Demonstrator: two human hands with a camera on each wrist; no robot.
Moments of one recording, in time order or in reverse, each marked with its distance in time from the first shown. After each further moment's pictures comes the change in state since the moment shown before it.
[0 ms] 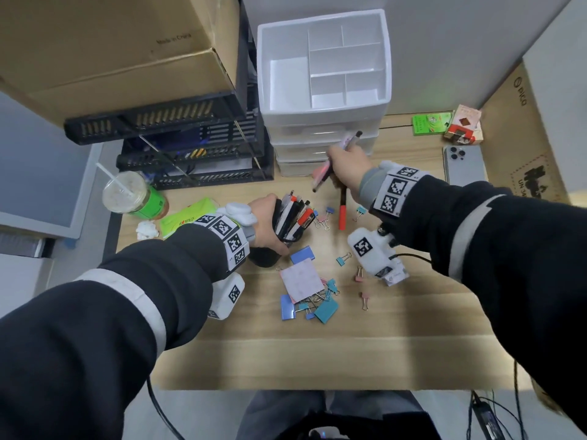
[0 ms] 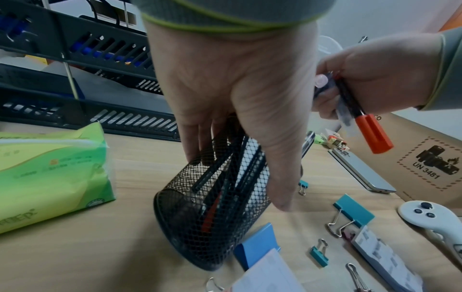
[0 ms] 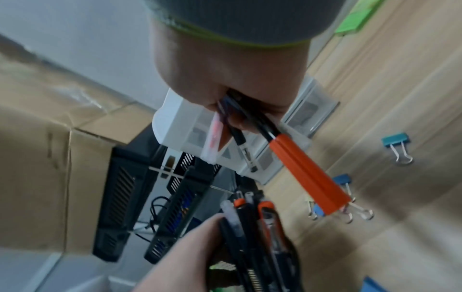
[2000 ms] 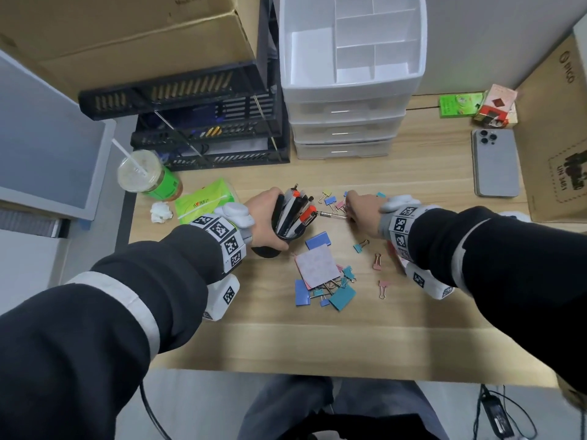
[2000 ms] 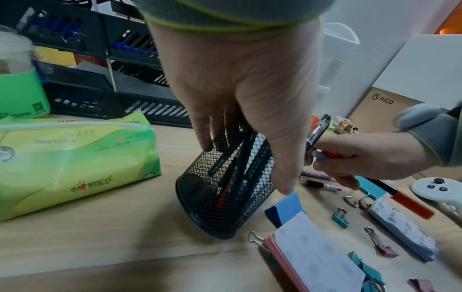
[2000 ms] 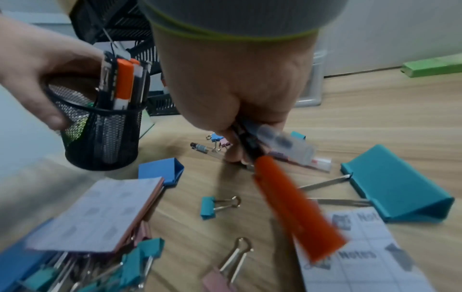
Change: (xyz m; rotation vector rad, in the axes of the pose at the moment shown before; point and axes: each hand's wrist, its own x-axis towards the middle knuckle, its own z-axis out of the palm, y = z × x) left_hand -0.021 -0.037 0.018 -0.066 0.072 0.068; right_hand -0.012 0.107 0.007 -1.315 -0.316 -0.150
